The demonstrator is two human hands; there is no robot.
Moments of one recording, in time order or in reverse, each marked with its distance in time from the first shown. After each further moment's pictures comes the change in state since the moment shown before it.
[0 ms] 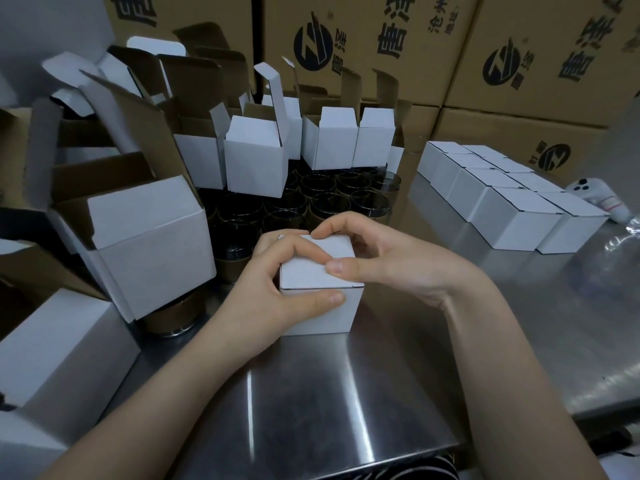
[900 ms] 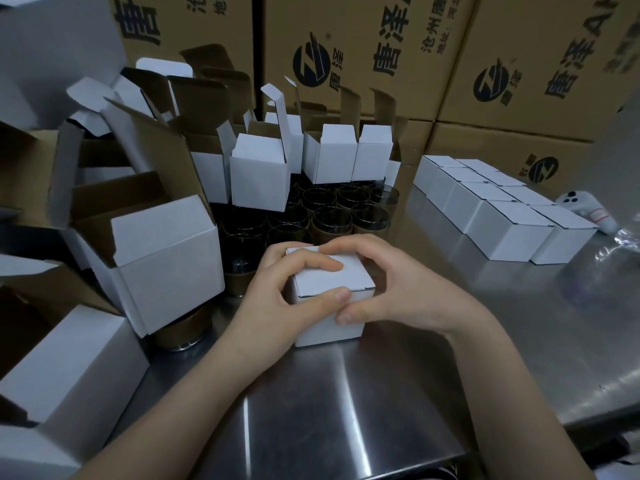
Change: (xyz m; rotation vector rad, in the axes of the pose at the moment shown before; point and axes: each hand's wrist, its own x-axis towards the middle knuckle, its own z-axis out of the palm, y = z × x) left_hand 0.002 -0.003 0.003 0.036 0.053 0.056; right_hand -0.012 0.010 0.007 -0.199 0.134 -0.128
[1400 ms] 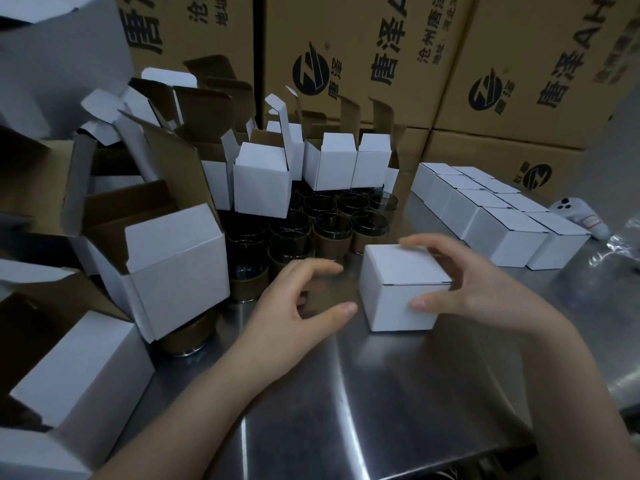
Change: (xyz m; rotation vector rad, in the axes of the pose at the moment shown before) left_hand -0.001 -0.007 0.003 0.101 -0.084 -0.041; right_hand -0.042 0.019 -0.052 0.086 0.188 0.157
